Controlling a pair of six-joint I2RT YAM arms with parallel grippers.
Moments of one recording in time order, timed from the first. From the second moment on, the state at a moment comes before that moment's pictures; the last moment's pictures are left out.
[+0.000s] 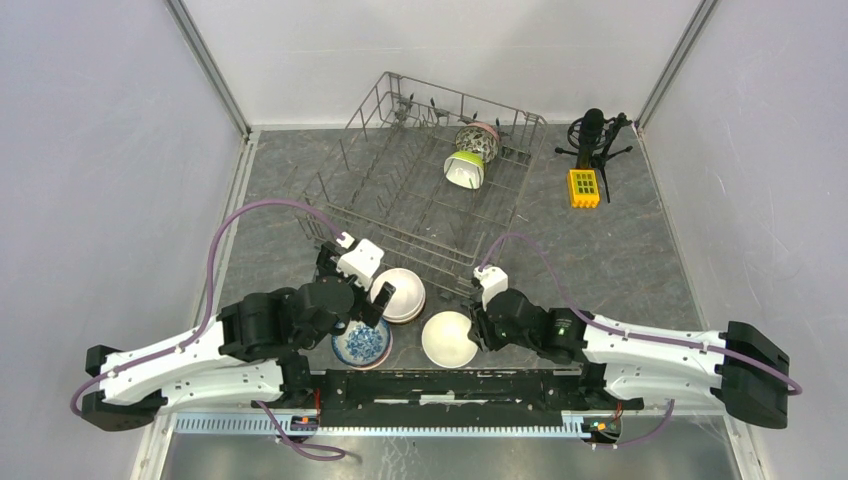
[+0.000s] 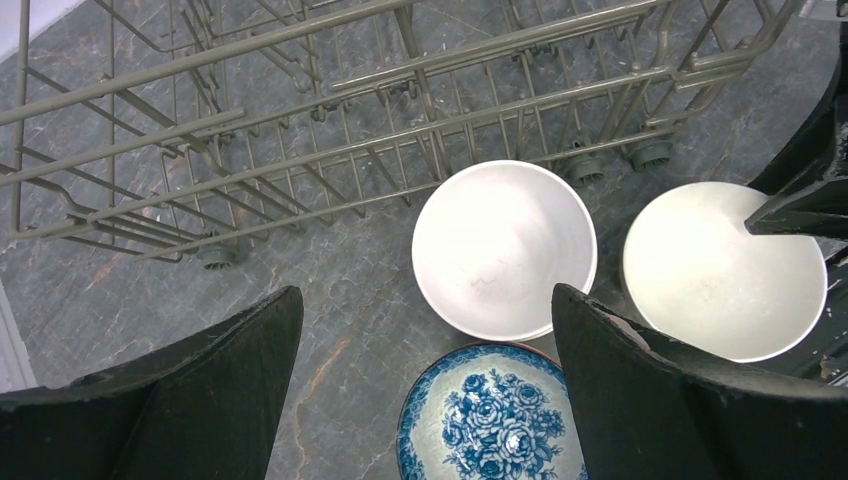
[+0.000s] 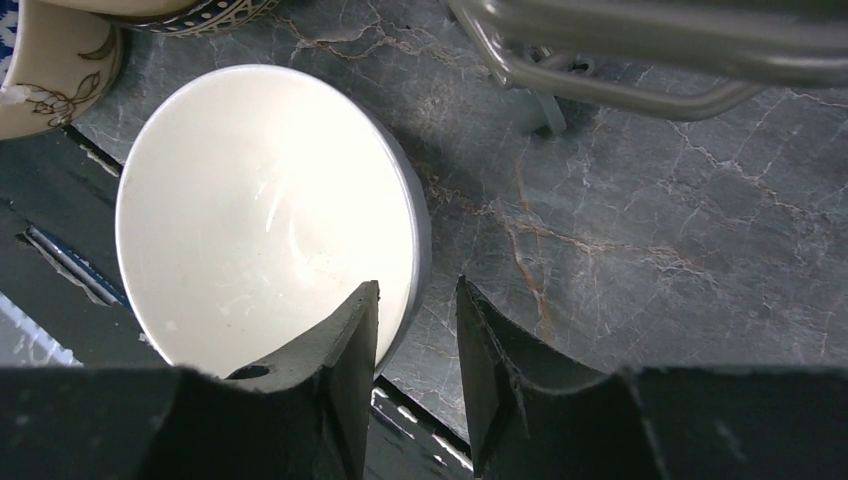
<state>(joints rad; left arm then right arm) -1.26 0.71 0.88 -0.77 -0.69 -0.20 1.16 0.99 0.45 -0.25 0.20 0.58</state>
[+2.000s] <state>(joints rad) -1.26 0.67 0.89 -0.77 -0.68 -0.20 1.19 0.83 1.06 -0.64 0.32 0.24</state>
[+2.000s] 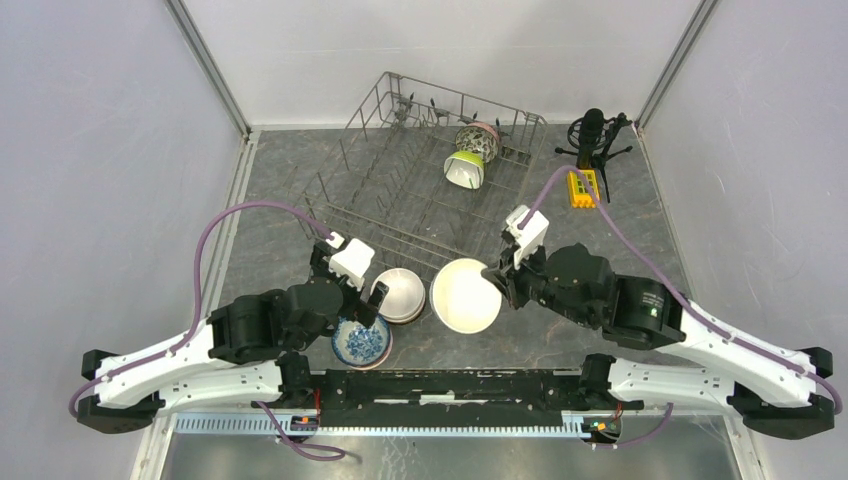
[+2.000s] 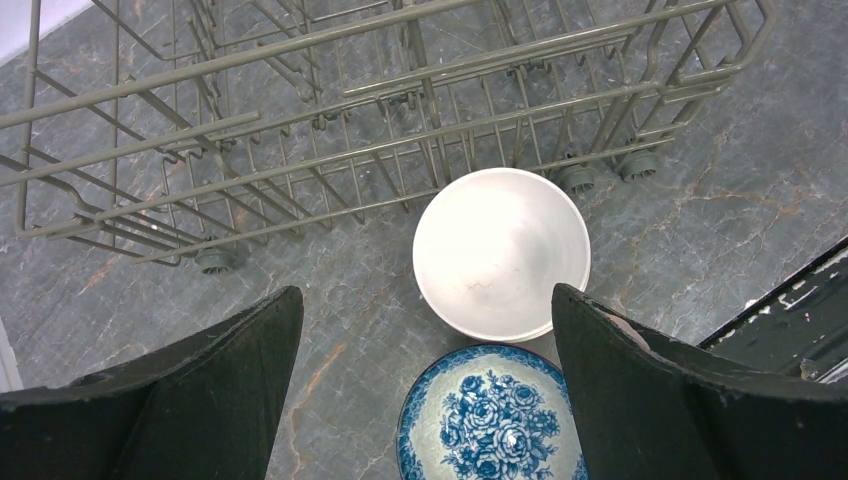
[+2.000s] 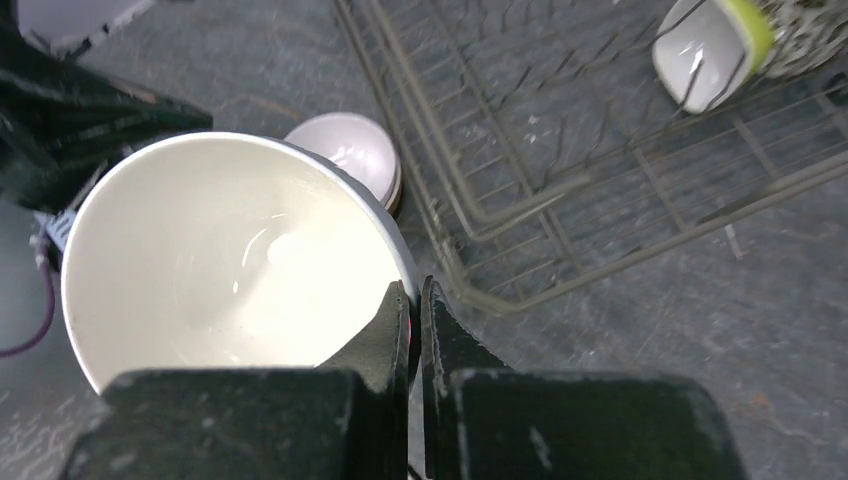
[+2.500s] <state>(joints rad) -1.26 0.67 0.89 -0.77 -0.68 -0.20 1.19 1.08 1.46 -0.62 0.66 -0.01</state>
